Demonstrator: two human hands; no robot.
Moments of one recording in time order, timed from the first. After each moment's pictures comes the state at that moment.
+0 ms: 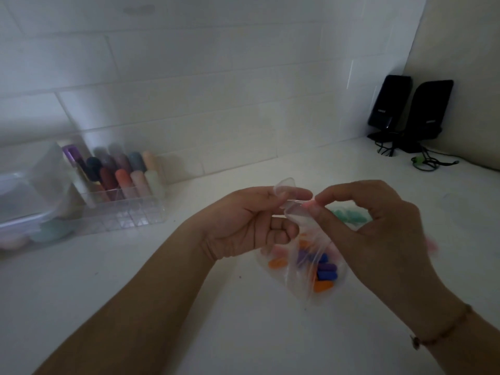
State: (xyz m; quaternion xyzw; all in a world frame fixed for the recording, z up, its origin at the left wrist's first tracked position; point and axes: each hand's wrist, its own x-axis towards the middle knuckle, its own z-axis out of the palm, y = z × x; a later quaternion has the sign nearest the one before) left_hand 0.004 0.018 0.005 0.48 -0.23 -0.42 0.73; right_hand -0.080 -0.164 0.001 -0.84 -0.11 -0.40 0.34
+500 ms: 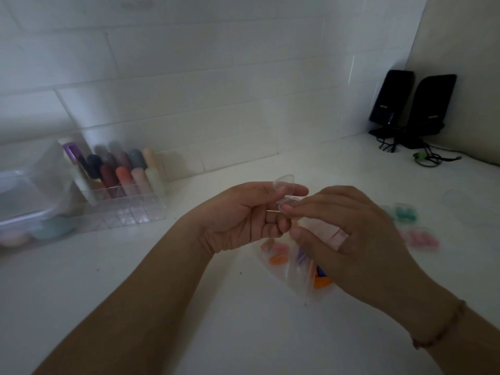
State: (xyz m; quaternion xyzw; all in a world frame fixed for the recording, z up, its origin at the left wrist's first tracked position) left_hand 0.011 0.021 0.001 0.51 -0.22 -0.39 0.73; right_hand -0.079 -0.162 -0.008 -0.88 -0.22 -0.31 0.28
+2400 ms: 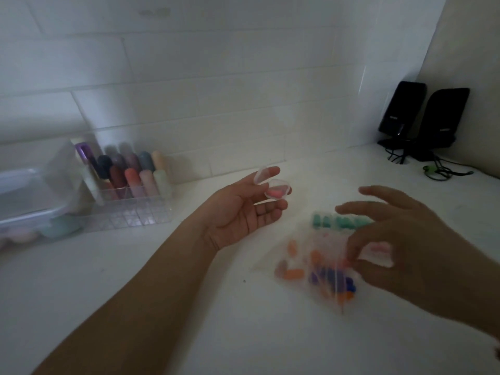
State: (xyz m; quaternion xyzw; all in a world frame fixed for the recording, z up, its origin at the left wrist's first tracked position) left_hand 0.028 0.025 -0.002 0.49 -0.11 -0.27 0.82; right_hand -0.087 -0.209 0.022 -0.97 -0.18 -0.12 0.12
